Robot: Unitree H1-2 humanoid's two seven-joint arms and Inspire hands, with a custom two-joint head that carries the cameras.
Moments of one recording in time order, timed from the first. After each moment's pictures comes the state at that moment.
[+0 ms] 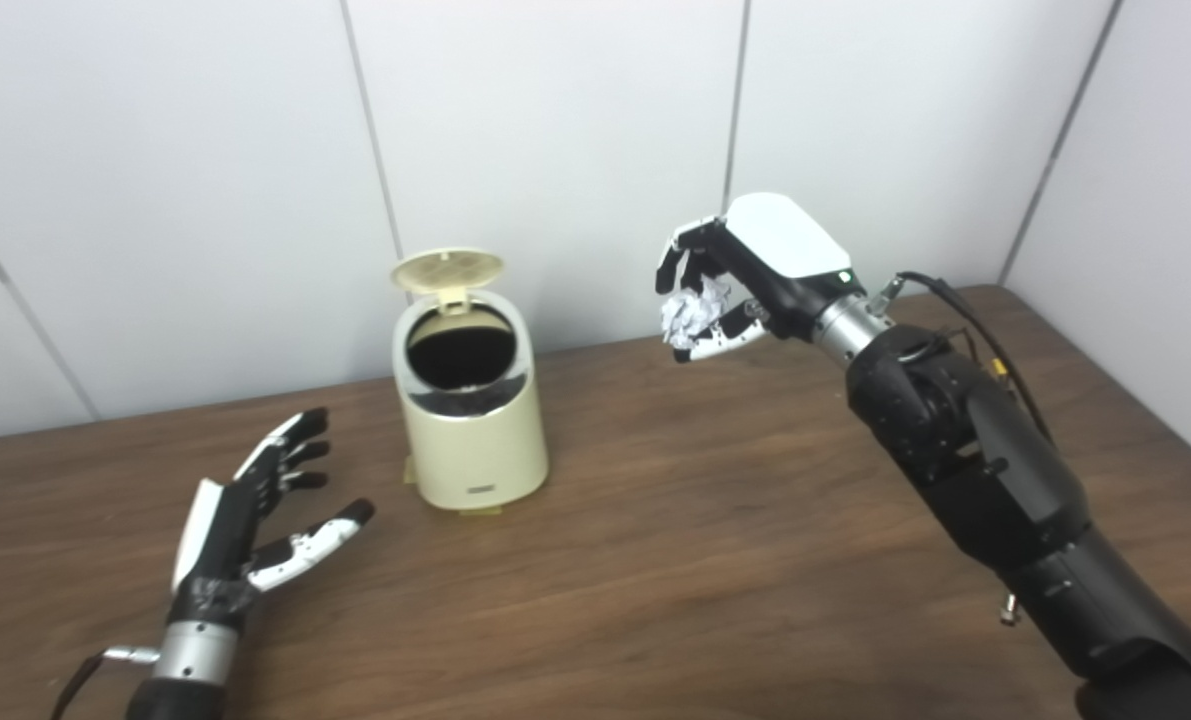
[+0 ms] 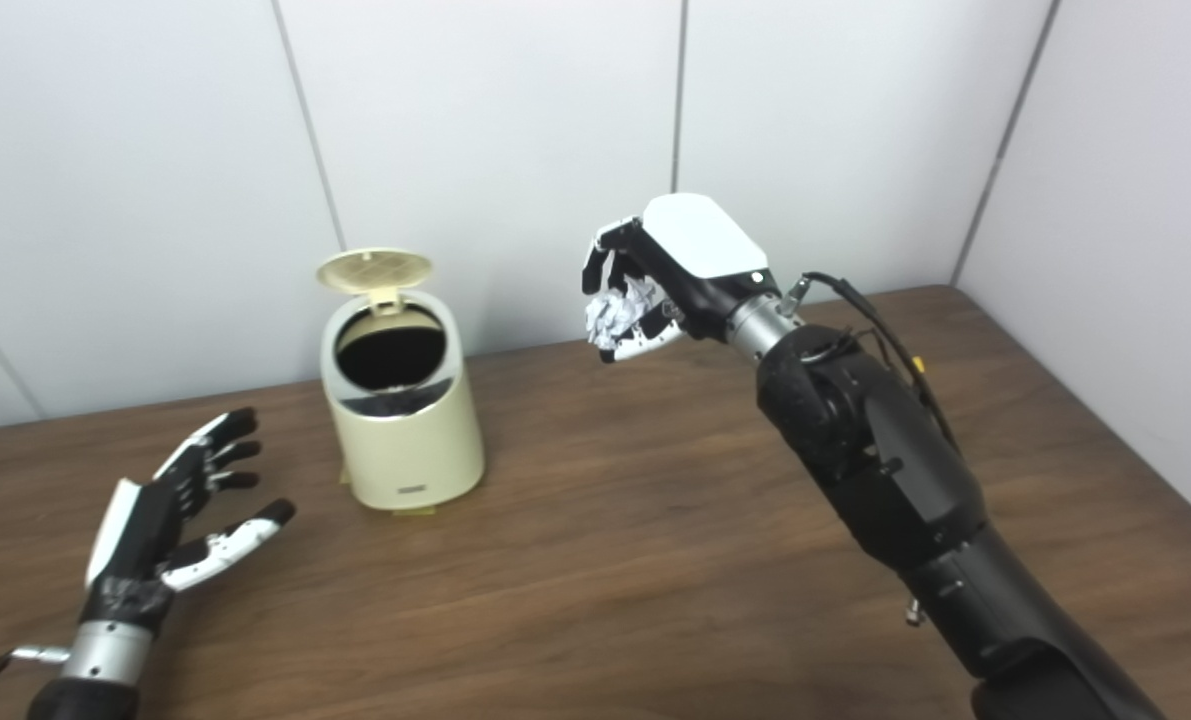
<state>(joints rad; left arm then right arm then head) -0.30 0.21 -0.03 0.35 0.15 -0.38 -0.05 -0.59 -0.49 0.21 -0.06 -0.70 0.06 0.18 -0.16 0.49</state>
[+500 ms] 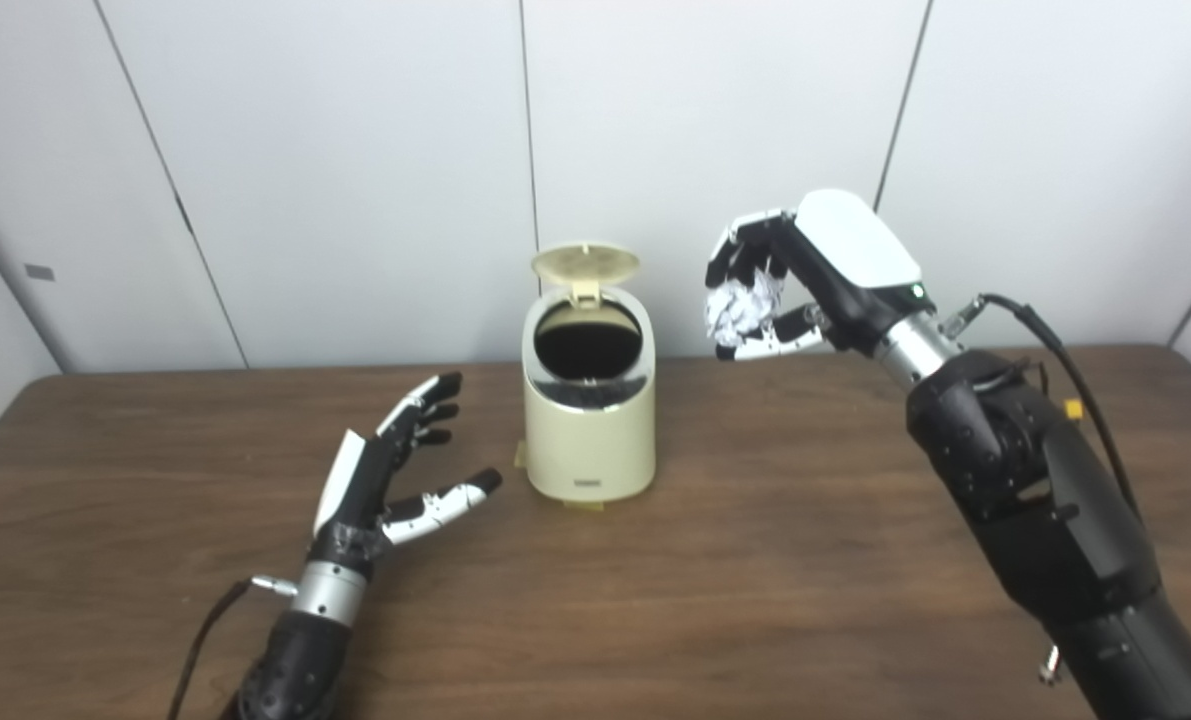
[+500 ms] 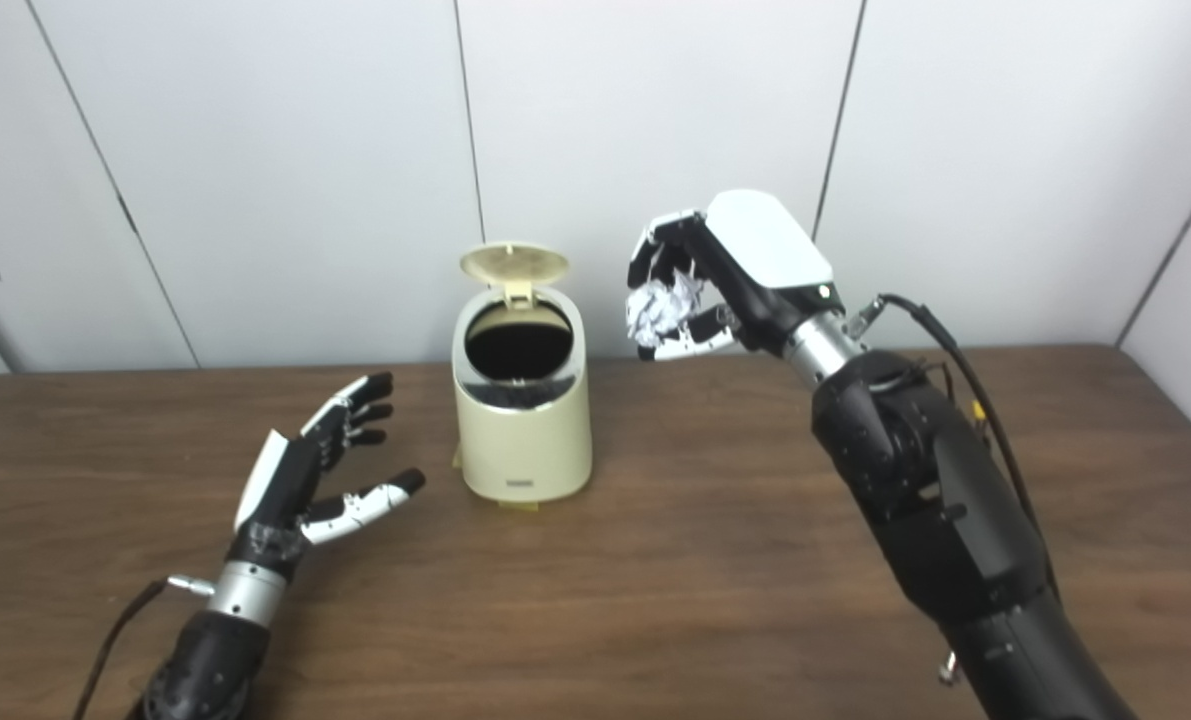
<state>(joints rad) -0.30 0.18 -0.06 0.35 0.18 -0.39 -0.01 -0.65 -0.39 0.21 -0.01 -0.69 0.00 0.16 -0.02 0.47</state>
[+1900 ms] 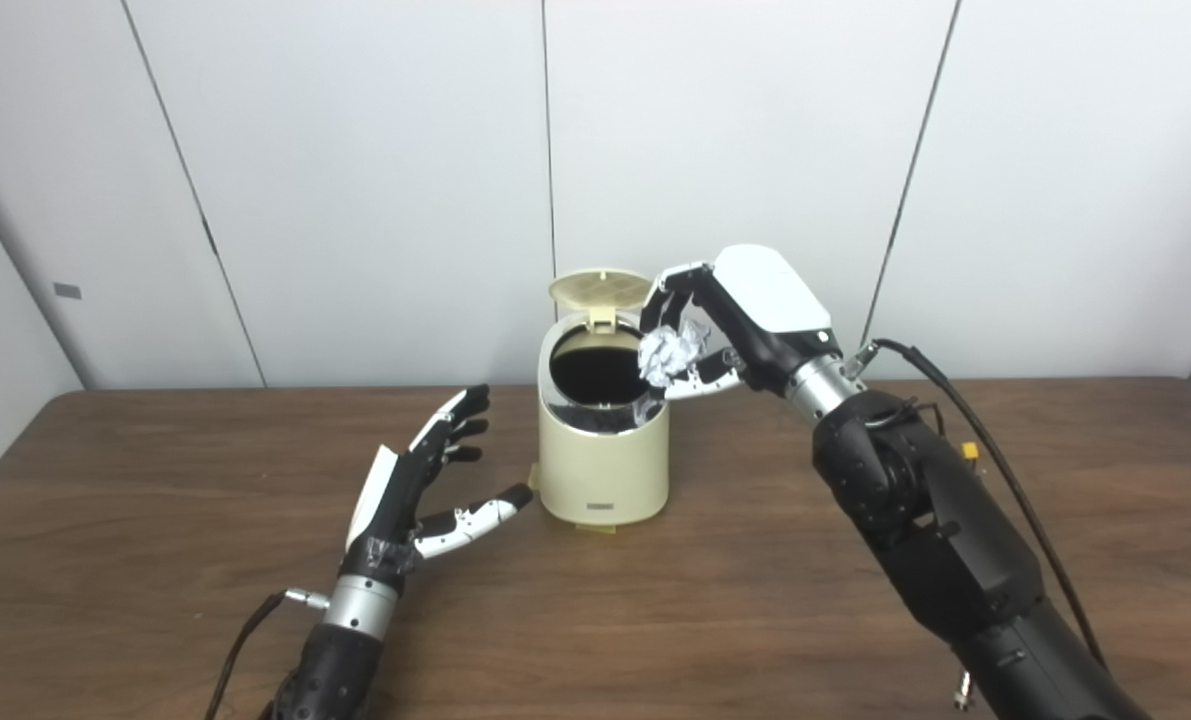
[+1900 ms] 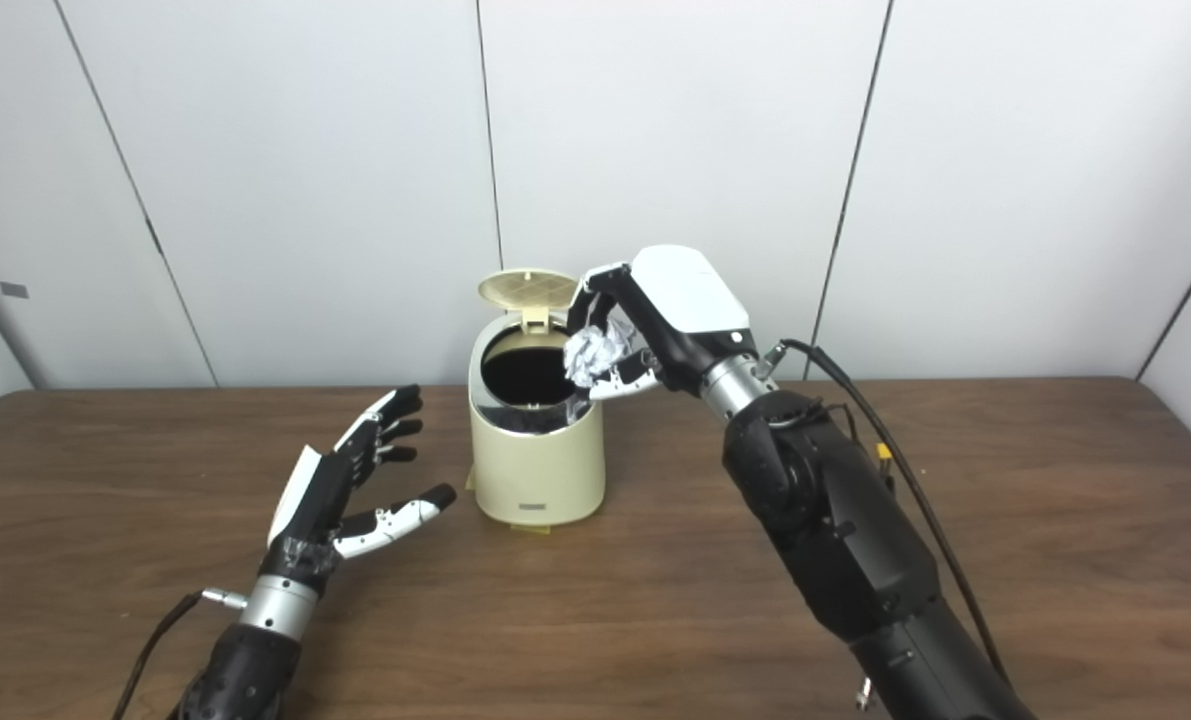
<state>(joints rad) -0.32 0.15 -0.06 0.36 0.20 -0.39 0.01 -0.72 -0.25 0.29 0.19 -0.77 -0.01 0.05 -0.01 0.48</state>
